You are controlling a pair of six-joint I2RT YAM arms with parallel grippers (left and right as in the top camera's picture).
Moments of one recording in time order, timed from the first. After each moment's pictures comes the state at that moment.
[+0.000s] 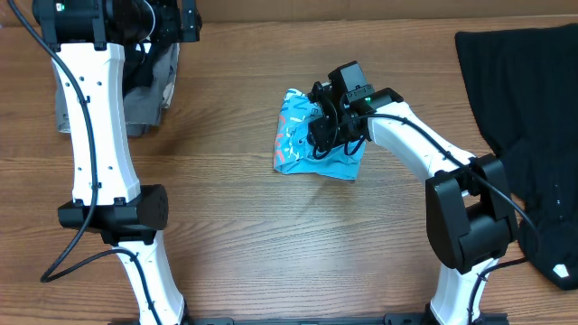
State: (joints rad) left arm 0.01 2.18 2.77 -1.49 0.20 -0.07; right arm 0.39 2.02 1.48 -0.66 -0.30 -0.02
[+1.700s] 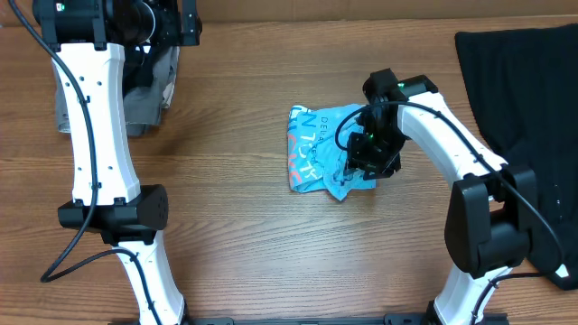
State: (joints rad) left arm 0.01 2.18 2.77 -1.52 0.20 -0.05; right arm 0.27 1.96 1.51 -1.24 -0.34 0.34
